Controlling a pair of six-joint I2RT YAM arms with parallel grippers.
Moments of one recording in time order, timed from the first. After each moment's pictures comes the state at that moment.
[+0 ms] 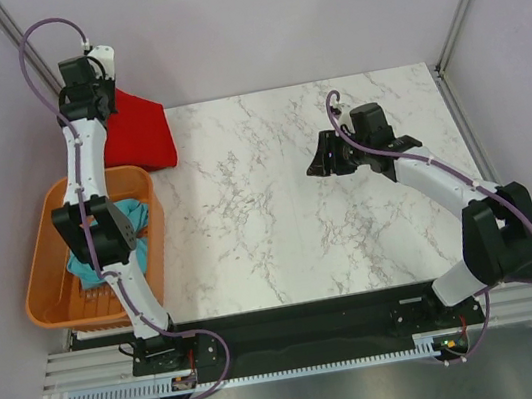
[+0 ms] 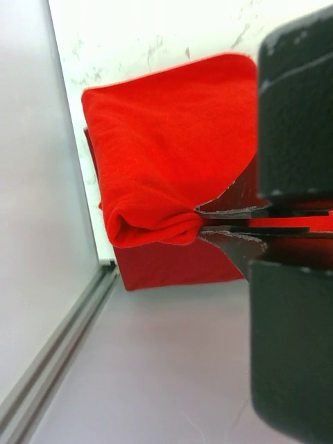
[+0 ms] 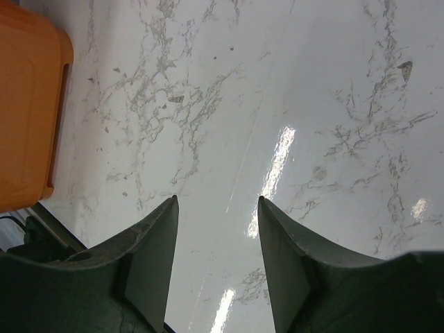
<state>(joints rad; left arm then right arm) 0.12 2.08 2.14 -0.53 -0.07 0.39 0.32 1.50 1.07 -0.25 -0.41 0.40</state>
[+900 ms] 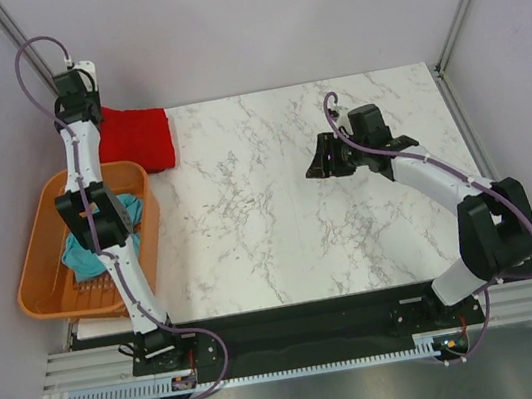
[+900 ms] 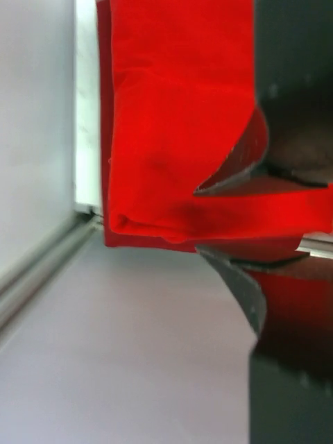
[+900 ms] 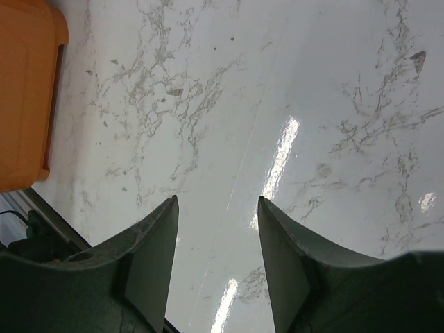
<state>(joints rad) 0.21 2.32 2.33 -0.49 -0.16 0.33 0.32 1.53 1.07 -0.25 -0.43 0.40</state>
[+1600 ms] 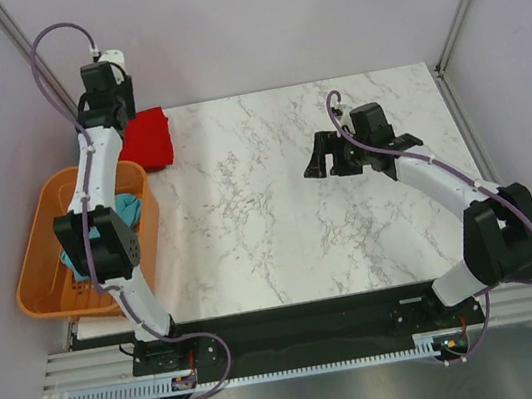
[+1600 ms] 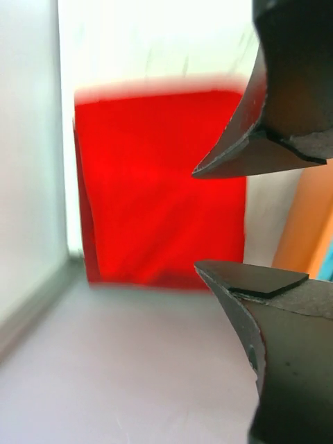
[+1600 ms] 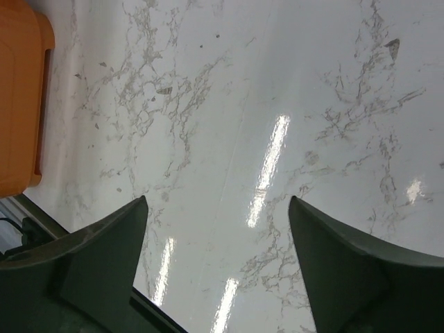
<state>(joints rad) 0.05 1.98 1.95 -0.45 -0.28 0.24 0.32 1.51 1.08 -0.30 -0.39 0.40</state>
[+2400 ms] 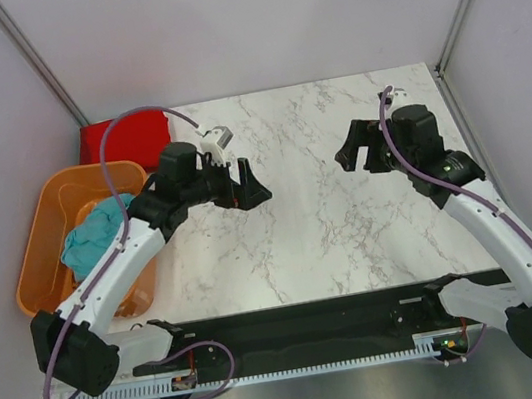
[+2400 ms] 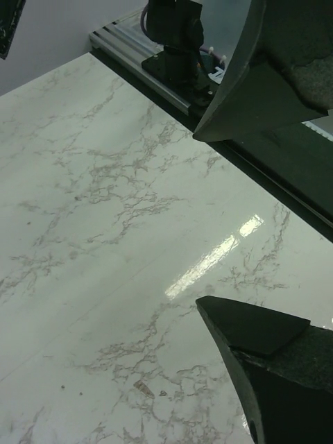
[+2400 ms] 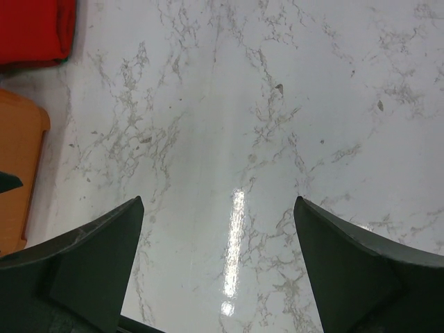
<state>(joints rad) -0.50 1.26 1.10 -0.41 0.45 -0.29 0.32 1.08 1.08 -0.52 -0.05 0.44</state>
